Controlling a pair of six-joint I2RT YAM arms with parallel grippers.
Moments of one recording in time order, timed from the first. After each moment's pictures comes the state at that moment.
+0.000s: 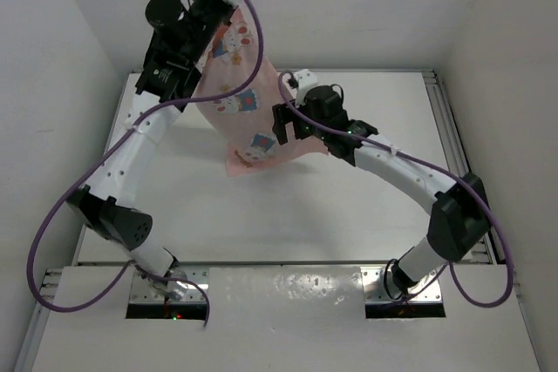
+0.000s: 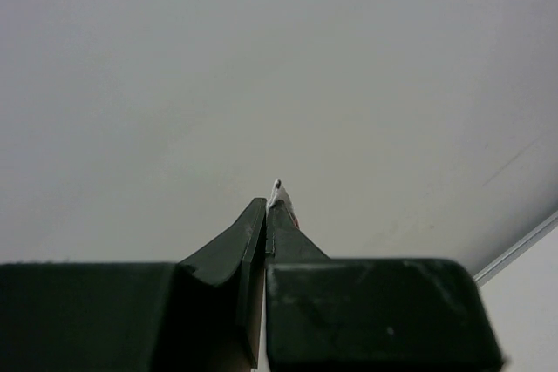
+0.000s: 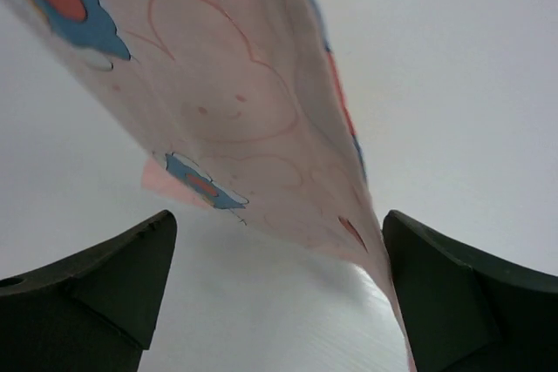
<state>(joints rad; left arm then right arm) -0.38 1.58 1.90 0.06 0.13 0.61 0.65 1.60 1.23 -0.13 0.04 0.12</state>
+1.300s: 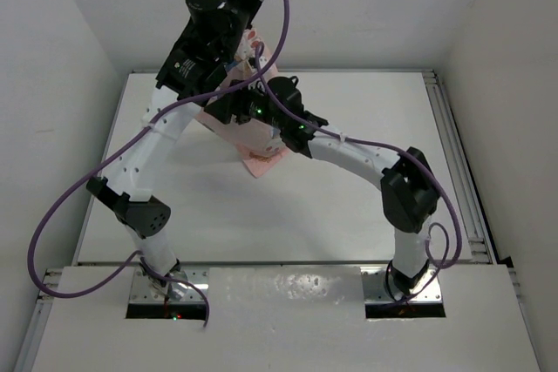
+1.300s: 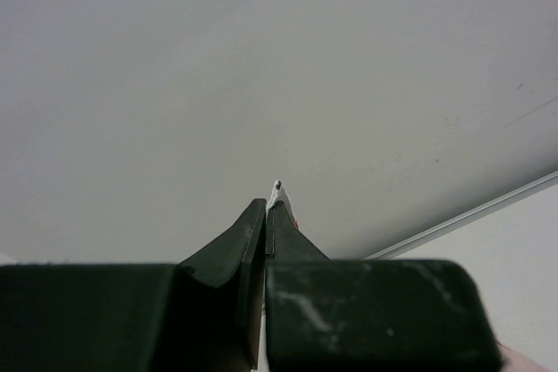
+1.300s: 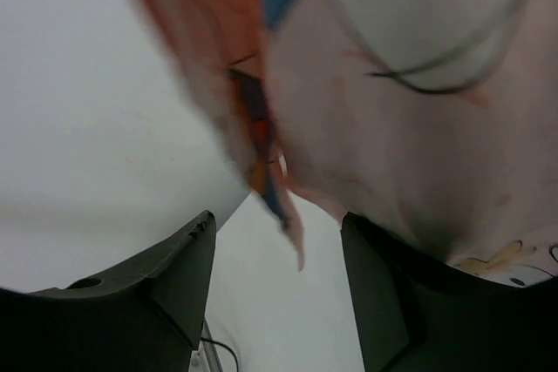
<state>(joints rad) -0.59 1.75 2.27 -0.35 -0.36 0.60 0.78 1.88 1.51 0.34 -0.24 0.60</state>
